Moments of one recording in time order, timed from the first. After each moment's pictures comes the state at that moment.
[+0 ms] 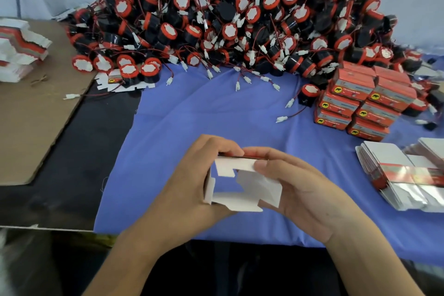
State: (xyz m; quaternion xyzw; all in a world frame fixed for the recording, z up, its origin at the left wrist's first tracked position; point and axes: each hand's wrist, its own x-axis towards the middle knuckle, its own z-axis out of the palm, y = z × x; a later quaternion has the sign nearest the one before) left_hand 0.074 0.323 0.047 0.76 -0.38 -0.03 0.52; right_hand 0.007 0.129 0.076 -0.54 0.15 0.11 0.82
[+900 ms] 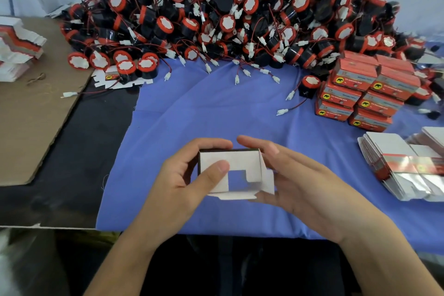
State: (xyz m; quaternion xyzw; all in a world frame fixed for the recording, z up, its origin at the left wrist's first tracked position) left_hand 0.073 0.329 0.040 0.68 -0.26 -0.14 0.67; right_hand -0.002 0.125 0.067 -0.59 0.07 0.11 0.79
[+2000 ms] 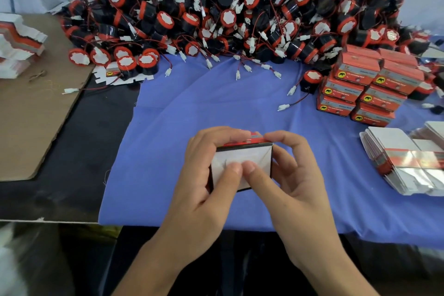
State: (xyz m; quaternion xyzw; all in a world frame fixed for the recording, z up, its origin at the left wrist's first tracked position) left_hand 0.041 0.309 0.046 0.66 -0.32 -0.03 0.68; right_hand -0.018 0.179 0.055 -0.62 0.07 -0.20 0.75
